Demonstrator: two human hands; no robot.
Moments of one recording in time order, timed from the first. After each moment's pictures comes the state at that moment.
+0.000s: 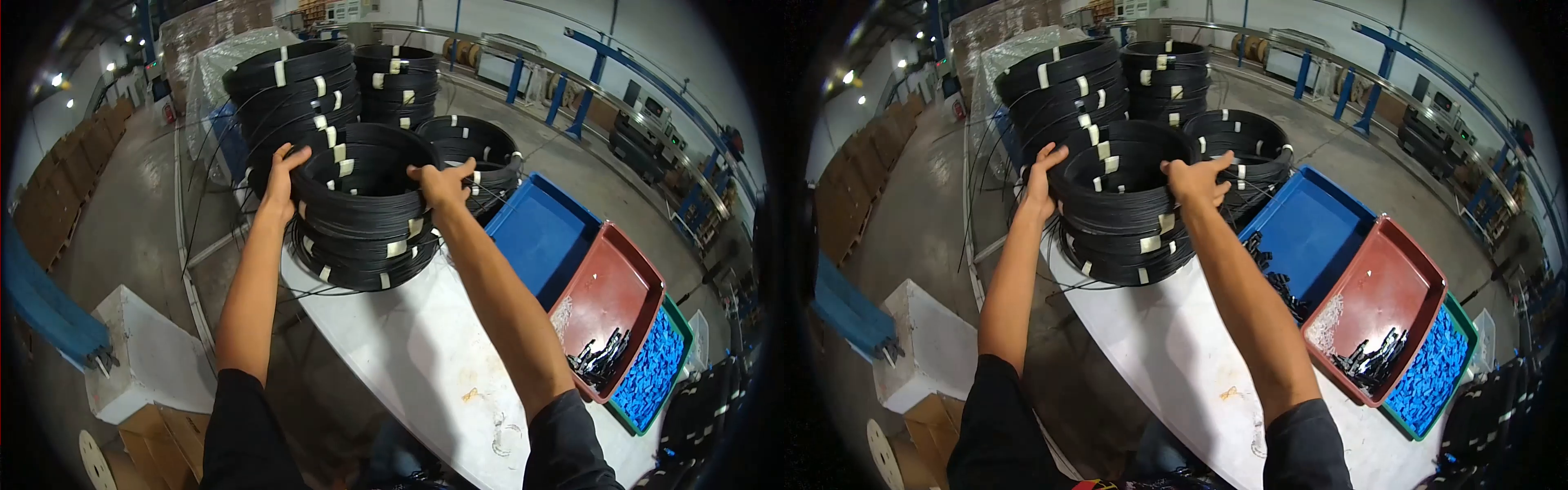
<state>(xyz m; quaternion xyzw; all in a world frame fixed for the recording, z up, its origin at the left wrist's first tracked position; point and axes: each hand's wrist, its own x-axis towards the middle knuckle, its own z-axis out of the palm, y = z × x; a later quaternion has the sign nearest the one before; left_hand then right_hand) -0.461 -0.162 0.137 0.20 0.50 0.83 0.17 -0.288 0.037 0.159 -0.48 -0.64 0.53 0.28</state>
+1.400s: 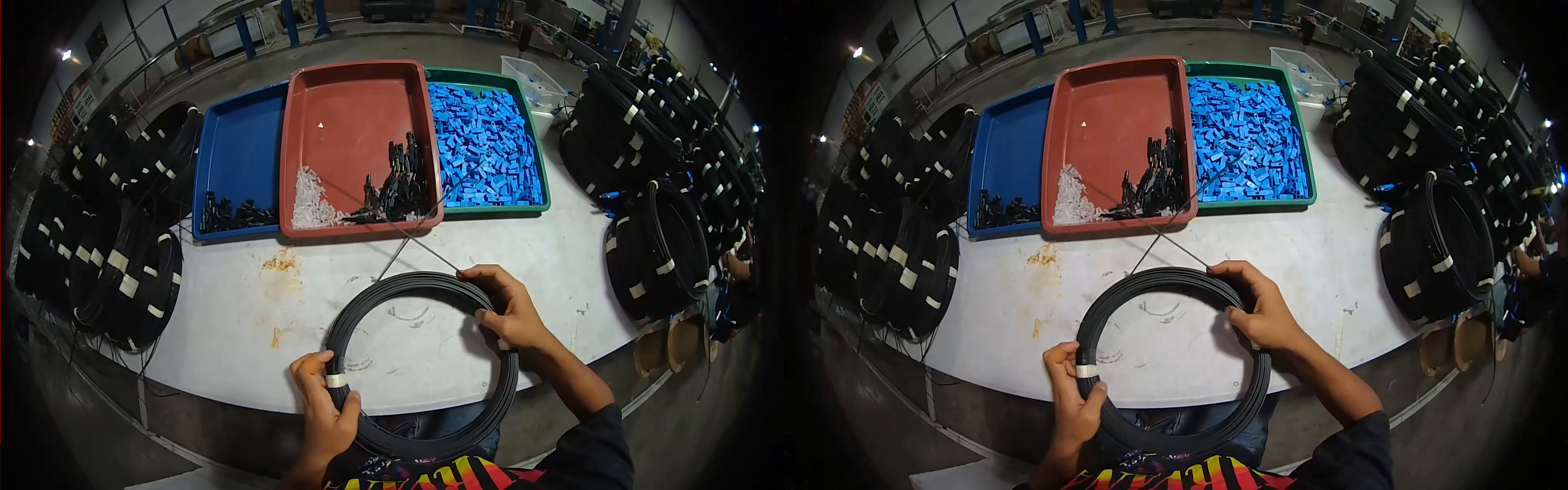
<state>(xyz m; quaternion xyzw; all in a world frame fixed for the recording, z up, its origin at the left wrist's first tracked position) 0.017 -0.204 -0.006 0.58 0.59 0.46 0.31 0.311 -0.062 -0.002 -0.38 -0.60 0.56 0.42</state>
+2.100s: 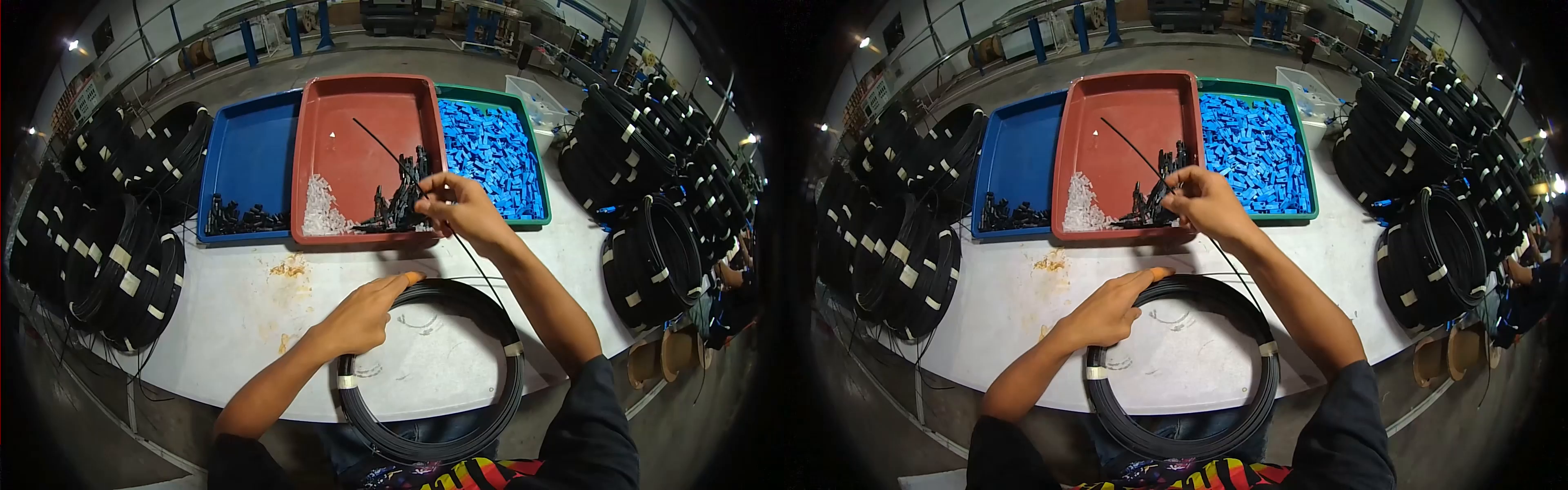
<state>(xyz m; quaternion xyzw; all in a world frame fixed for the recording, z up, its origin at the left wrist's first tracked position) 0.014 -0.042 0.009 0.84 0.36 0.23 0.33 0.228 0.067 0.059 -0.41 -0.59 0.56 0.41</state>
